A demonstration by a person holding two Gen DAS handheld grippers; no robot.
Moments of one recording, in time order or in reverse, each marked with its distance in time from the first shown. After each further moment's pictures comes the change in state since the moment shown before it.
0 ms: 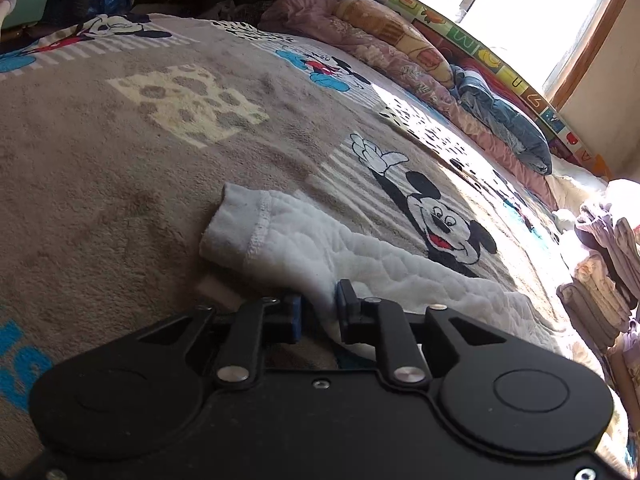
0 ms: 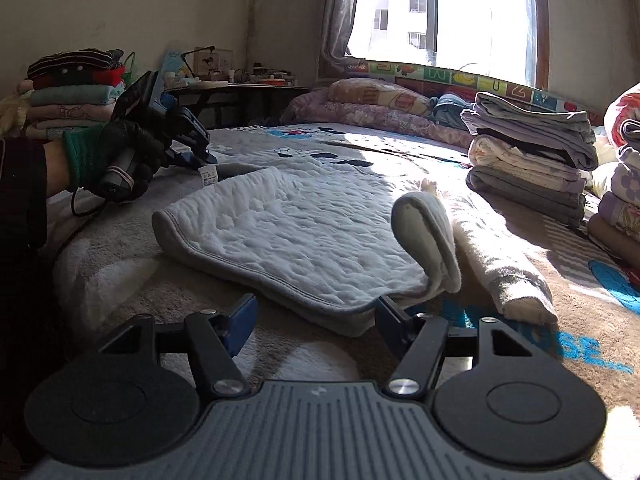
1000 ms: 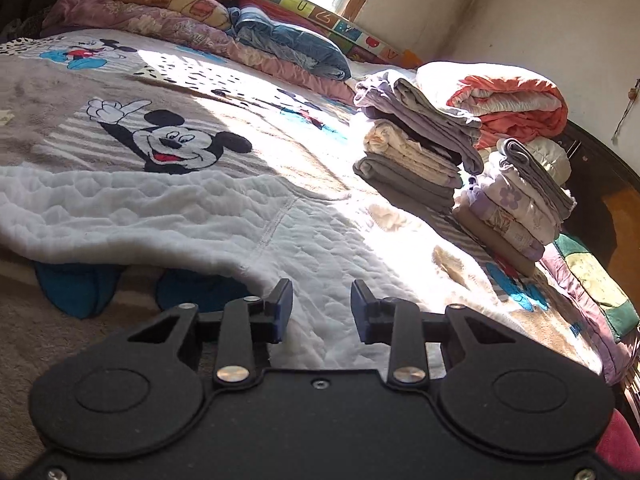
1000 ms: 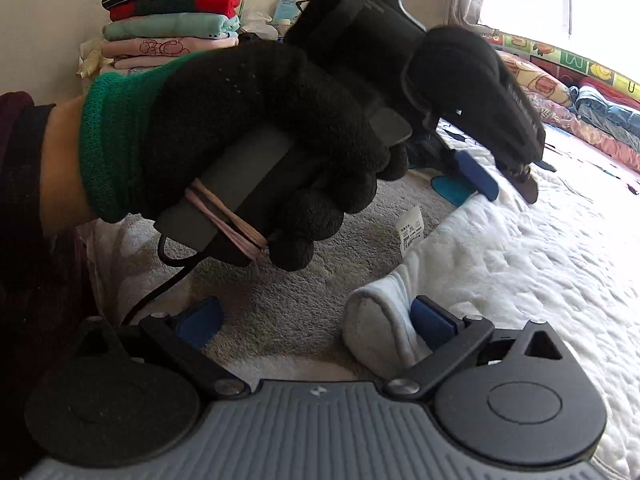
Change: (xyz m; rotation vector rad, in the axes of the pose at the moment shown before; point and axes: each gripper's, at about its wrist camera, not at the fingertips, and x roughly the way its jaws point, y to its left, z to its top) left arm -0.004 -0.101 -0.071 0.346 0.237 -0.439; right arm 0.121 0.103 0.045 -0.076 0.168 0.295
